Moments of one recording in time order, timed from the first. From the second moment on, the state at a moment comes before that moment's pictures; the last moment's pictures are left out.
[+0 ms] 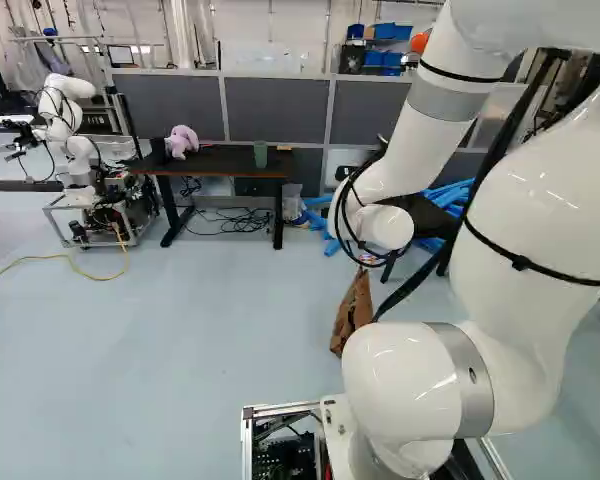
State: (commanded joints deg) arm -8.2 -2.6 -20.1 2.8 43.4 0.0
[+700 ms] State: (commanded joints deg) arm -13.4 -17.5 -31.2 3.2 35.8 0.0
